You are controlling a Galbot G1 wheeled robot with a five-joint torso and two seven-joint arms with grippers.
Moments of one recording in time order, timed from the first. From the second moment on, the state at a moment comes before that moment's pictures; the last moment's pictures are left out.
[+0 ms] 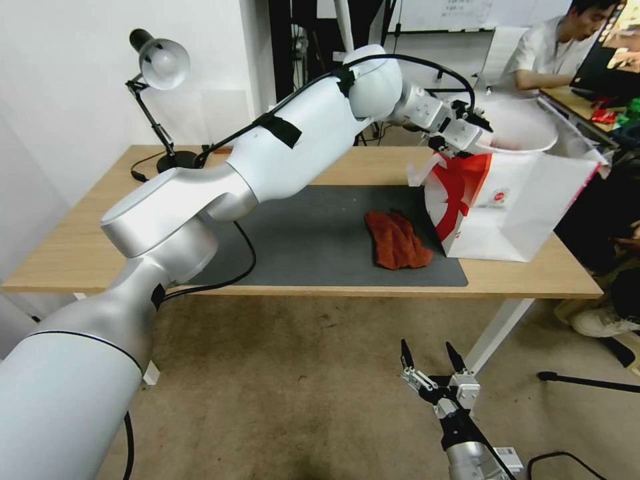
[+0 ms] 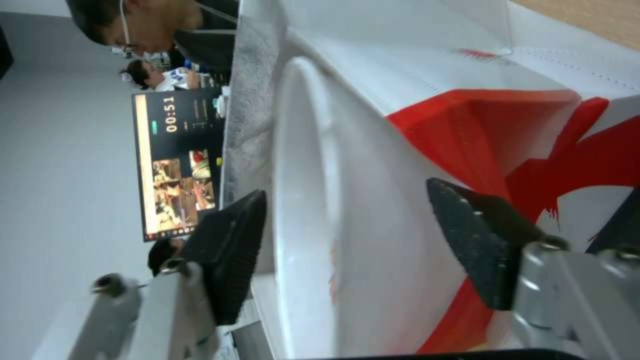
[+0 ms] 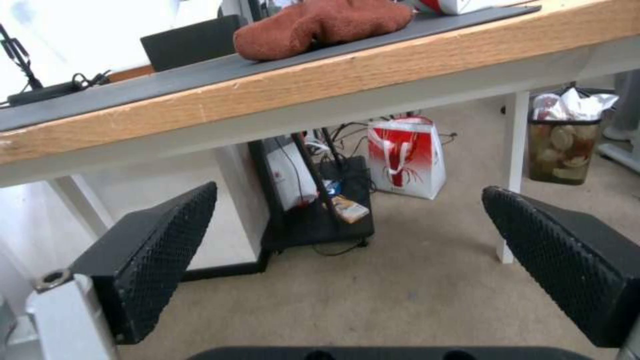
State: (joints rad) left arm -0.37 -1.56 0.57 -0.98 0.18 -0.29 0.82; right arm -1.72 1.06 0.21 1.91 0.44 0.48 0.30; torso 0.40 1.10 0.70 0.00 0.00
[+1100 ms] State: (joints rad) left arm -0.25 -1.44 0.64 -1.28 -1.47 0.31 -0.20; right arm -1.69 1.05 0.18 1.91 0.45 0.47 0.31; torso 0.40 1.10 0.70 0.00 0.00
